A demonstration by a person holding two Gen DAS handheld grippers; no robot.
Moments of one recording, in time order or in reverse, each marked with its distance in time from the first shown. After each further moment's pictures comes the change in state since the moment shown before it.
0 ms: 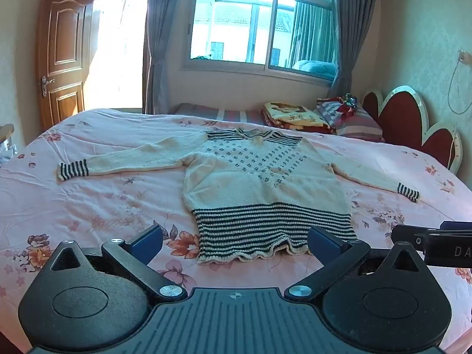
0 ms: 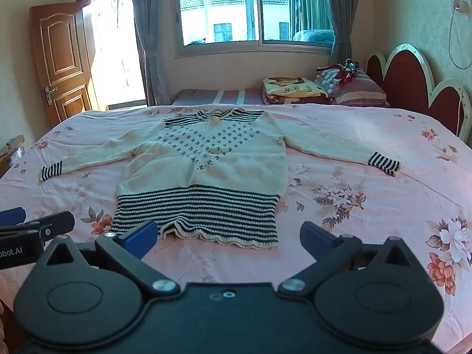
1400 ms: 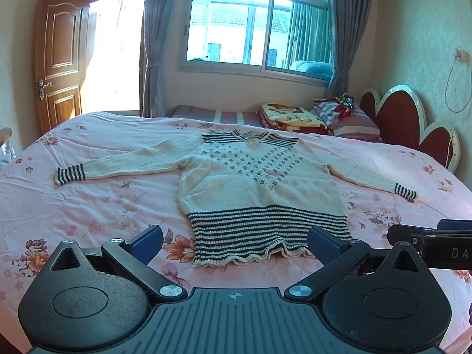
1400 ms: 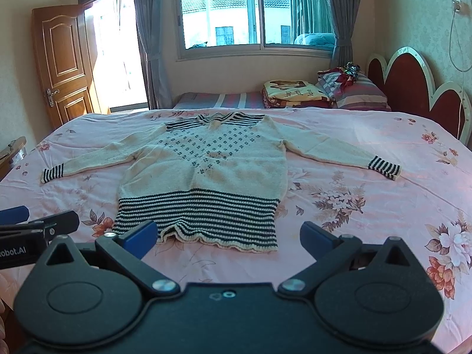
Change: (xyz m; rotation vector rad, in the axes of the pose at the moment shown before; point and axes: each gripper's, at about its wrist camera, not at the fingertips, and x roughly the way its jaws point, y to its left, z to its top) left arm -0.001 -0.008 0.004 0.005 0.014 -0.001; right arm -0.004 -0.001 0.001 -0.005 -0.014 0.002
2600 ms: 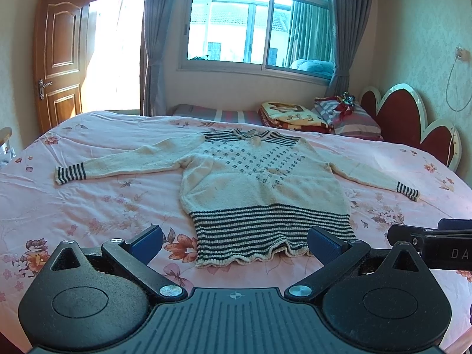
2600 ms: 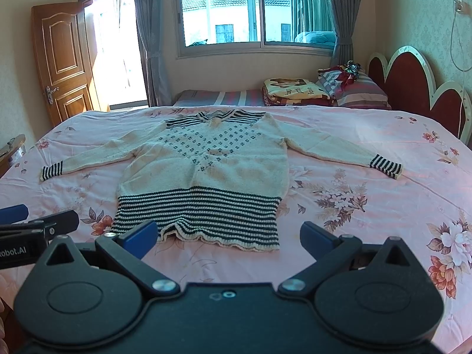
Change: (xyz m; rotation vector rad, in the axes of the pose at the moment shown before) left arm 0.001 0.005 0.000 0.000 0.004 0.003; right arm 0.008 0.001 -0.001 -0.004 0.007 0.004
